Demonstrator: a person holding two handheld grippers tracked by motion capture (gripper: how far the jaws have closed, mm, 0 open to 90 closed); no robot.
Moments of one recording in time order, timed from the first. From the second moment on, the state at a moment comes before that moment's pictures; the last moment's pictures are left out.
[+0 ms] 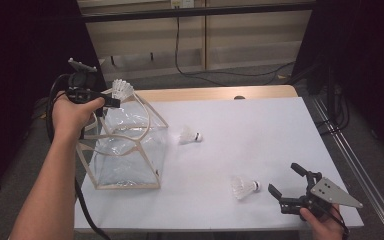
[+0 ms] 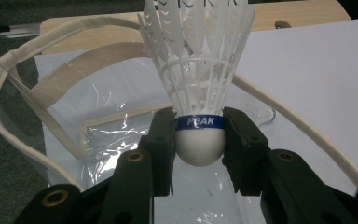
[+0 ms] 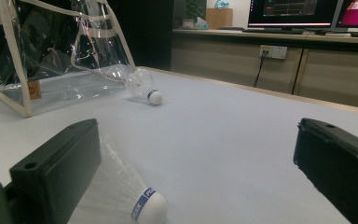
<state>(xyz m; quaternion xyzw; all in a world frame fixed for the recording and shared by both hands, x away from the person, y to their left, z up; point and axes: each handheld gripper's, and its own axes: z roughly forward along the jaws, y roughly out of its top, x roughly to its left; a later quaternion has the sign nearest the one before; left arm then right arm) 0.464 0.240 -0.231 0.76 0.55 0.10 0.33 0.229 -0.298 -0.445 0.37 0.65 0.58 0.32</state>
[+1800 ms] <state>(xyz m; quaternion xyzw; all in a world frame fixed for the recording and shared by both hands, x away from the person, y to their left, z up) 0.463 0.232 -0.247 0.77 0.55 0.08 0.33 0.228 -0.299 -0.445 0.37 0.65 0.58 0.32</state>
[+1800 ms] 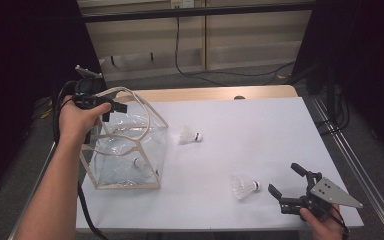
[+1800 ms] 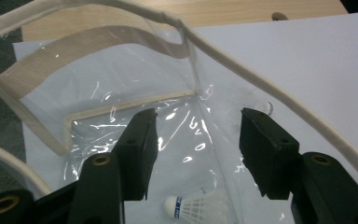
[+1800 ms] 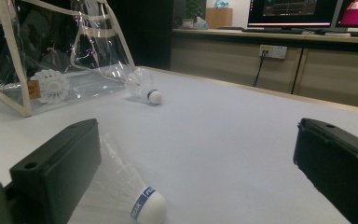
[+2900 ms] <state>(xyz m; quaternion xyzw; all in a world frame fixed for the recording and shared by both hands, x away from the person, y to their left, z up) 0.439 0.182 -0.222 0.83 0.43 0.02 0.36 0.228 -0.298 -0.445 0.37 0.65 0.58 0.32</state>
